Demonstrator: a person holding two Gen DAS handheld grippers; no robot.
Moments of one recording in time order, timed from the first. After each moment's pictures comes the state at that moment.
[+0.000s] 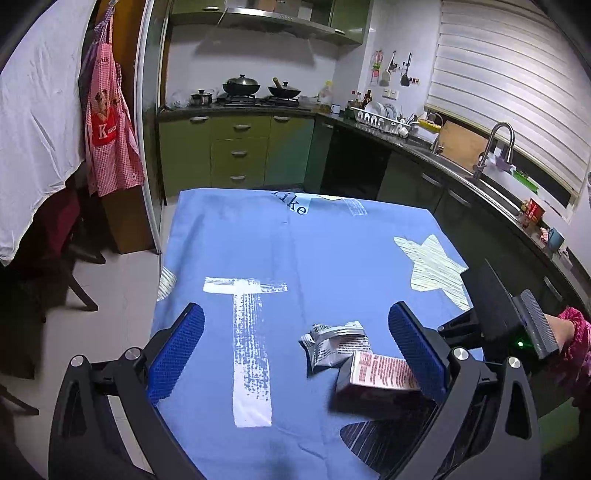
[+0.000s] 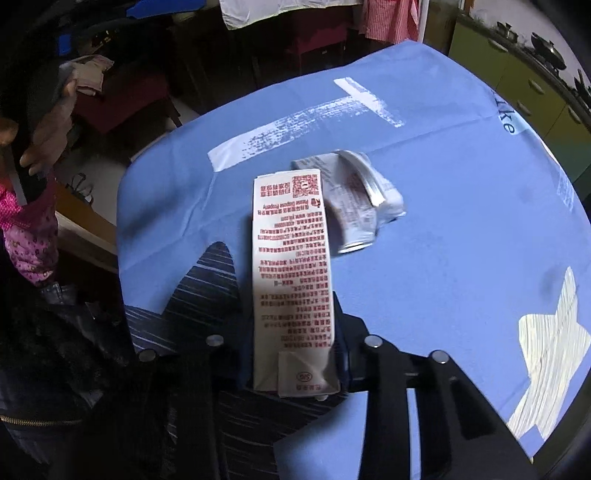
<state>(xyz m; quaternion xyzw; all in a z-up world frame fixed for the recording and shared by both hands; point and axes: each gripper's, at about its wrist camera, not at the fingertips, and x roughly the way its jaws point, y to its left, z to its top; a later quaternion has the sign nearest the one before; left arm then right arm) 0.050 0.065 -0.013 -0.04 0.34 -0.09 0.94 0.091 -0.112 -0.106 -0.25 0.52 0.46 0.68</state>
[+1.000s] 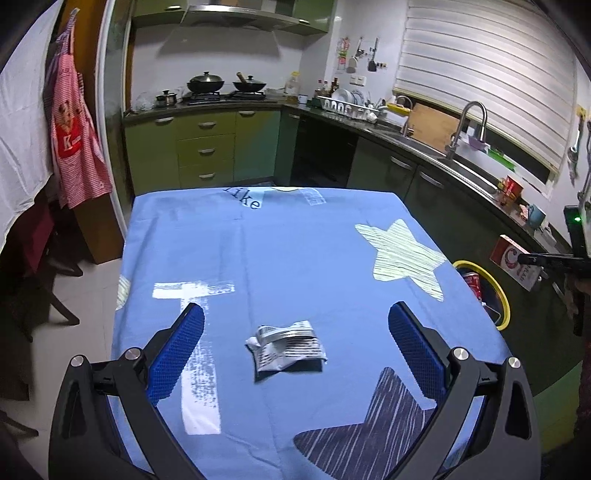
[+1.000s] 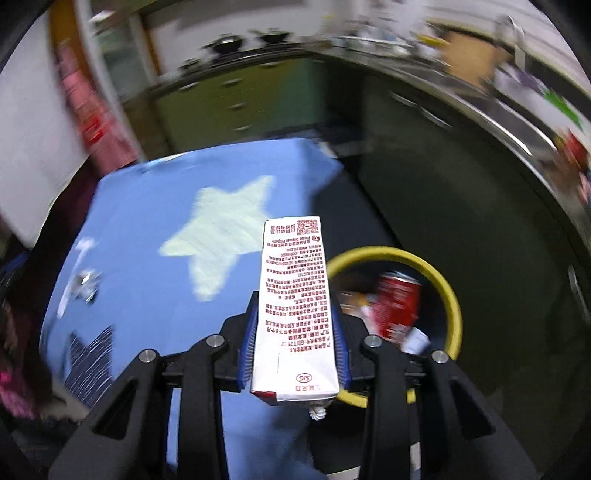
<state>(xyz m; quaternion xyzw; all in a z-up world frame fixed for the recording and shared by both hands) 0.059 0.004 -0.018 -0.01 0.35 -0.15 0.93 0.069 -0.476 -0.009 0.05 0.46 0.03 0.88</state>
